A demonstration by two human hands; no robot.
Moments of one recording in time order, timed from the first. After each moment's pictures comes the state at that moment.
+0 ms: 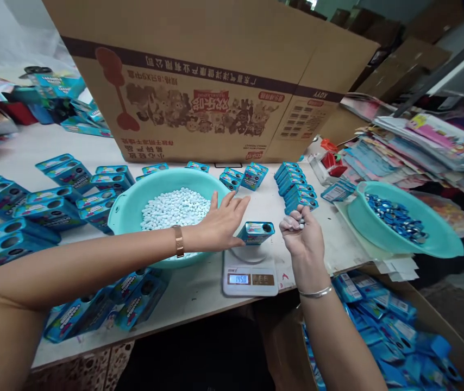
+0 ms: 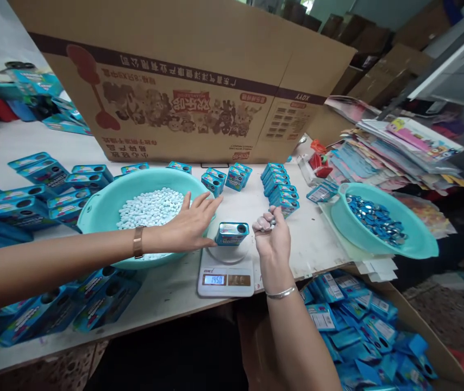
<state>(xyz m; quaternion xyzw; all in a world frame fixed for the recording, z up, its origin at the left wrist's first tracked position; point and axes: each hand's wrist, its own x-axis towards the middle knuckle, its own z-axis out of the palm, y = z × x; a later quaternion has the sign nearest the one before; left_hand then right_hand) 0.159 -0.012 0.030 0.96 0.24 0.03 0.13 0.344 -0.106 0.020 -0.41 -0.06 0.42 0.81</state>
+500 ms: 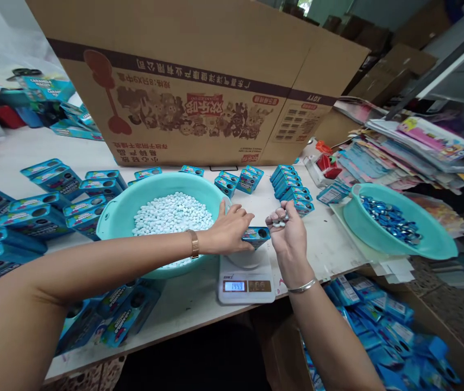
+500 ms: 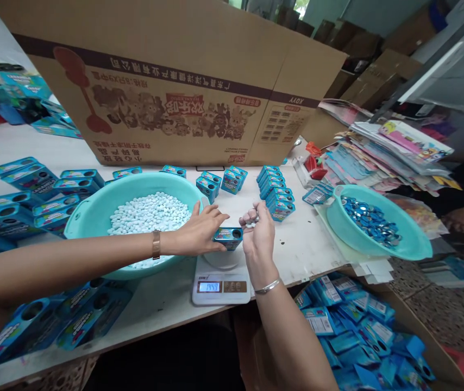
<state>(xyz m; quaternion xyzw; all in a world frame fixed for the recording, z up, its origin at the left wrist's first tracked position) 0.193 -0.011 0.019 0.97 0.21 0.03 0.15 0.330 -0.081 0.018 -0.43 -0.09 0.38 0.81</state>
